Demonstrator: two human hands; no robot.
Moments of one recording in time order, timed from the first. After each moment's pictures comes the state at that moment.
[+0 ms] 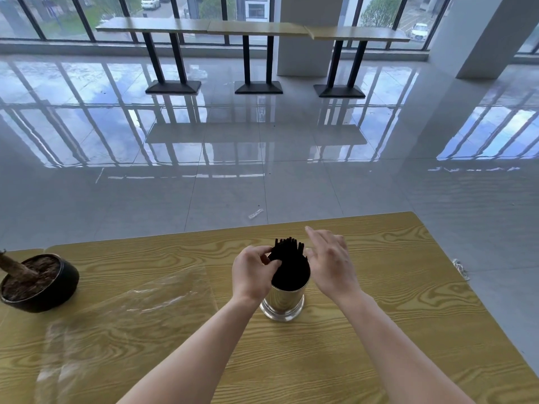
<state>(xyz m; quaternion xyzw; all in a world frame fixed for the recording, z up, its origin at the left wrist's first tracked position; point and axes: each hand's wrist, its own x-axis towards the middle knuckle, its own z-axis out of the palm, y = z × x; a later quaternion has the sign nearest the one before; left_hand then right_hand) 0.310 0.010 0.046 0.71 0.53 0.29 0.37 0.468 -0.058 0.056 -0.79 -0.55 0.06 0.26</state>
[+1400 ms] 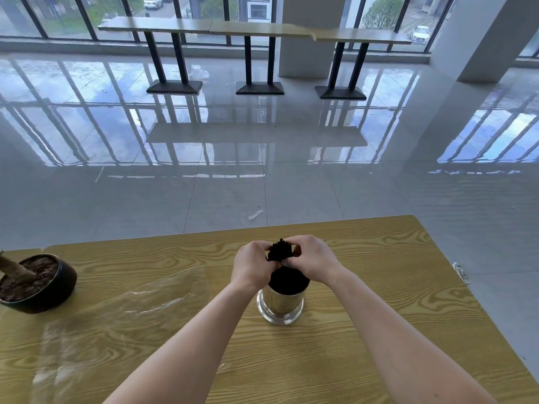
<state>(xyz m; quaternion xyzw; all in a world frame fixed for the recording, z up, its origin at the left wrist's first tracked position) 0.315 0.035 0.058 0.75 0.52 0.16 0.37 0.468 -0.019 0.076 -0.75 -0.56 0.28 0.21</state>
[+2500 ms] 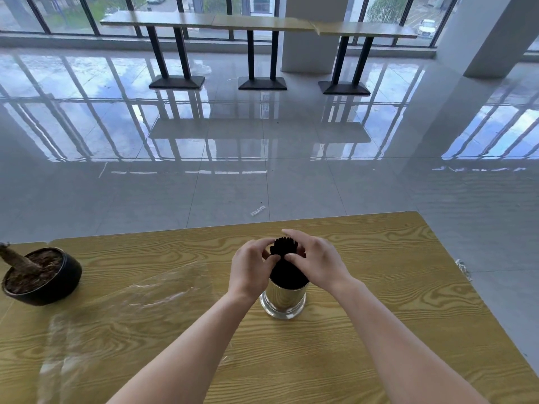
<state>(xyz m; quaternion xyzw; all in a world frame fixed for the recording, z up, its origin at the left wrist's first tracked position) 0.300 0.016 0.052 0.77 0.49 0.28 0.32 0.458 -0.039 0.067 -0.73 -0.60 0.17 0.26</state>
